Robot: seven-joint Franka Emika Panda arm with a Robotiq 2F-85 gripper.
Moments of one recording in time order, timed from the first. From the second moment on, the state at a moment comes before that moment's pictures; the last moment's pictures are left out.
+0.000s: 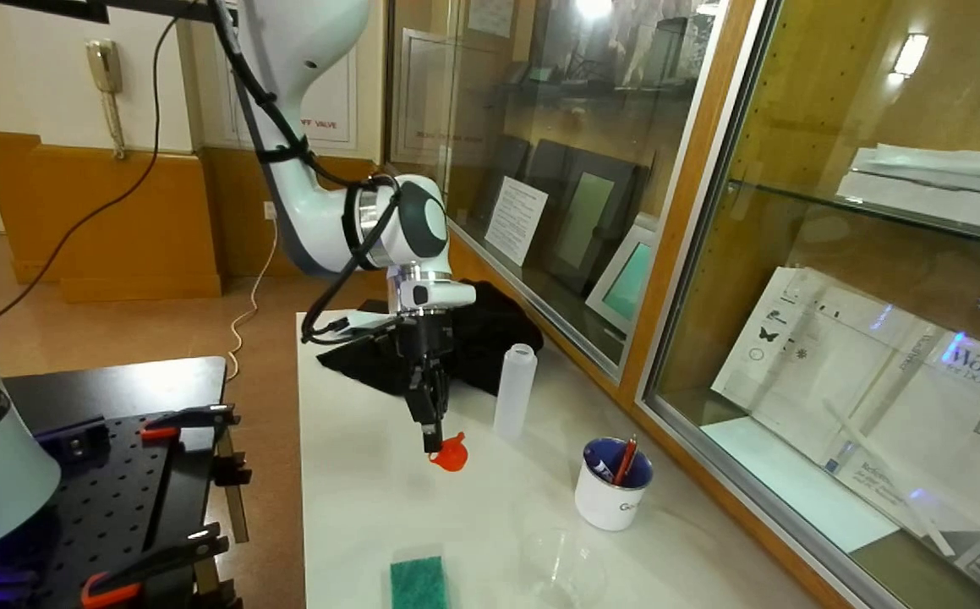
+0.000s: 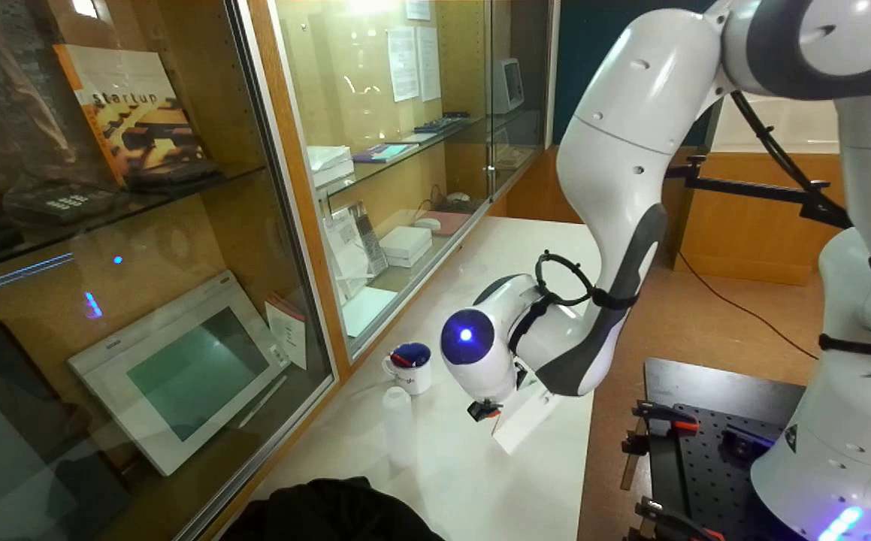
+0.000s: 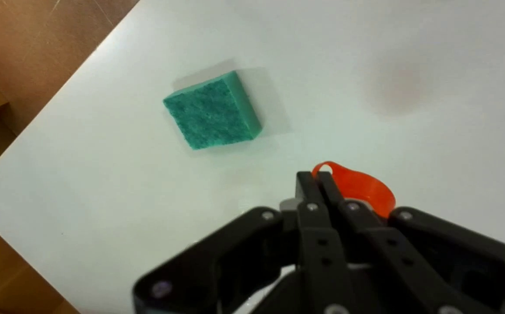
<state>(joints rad) 0.10 0.40 -0.02 -2.37 -0.96 2.46 1.52</state>
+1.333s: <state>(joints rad) 0.22 0.50 -0.03 -2.34 -1.19 2.39 1.78</state>
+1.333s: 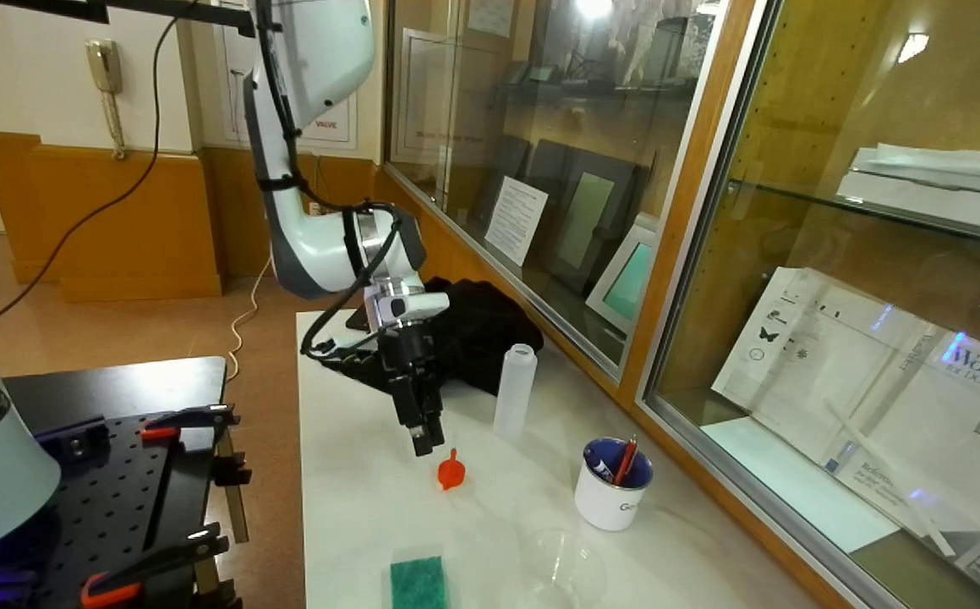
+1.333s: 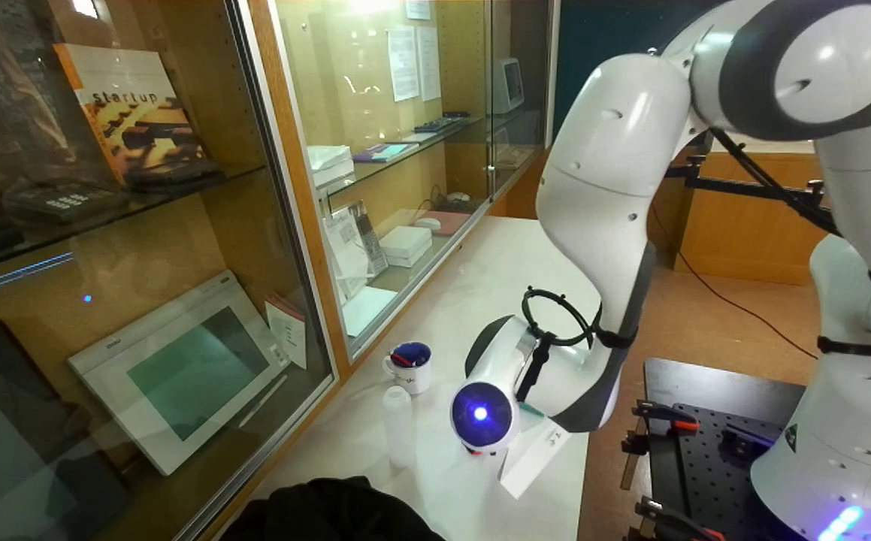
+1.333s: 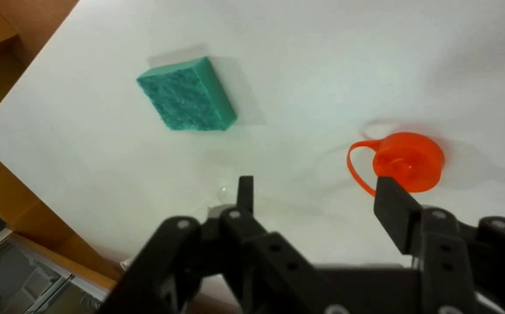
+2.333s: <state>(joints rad) 0.02 0.00 -0.06 -2.74 -1.11 3.00 1.35</state>
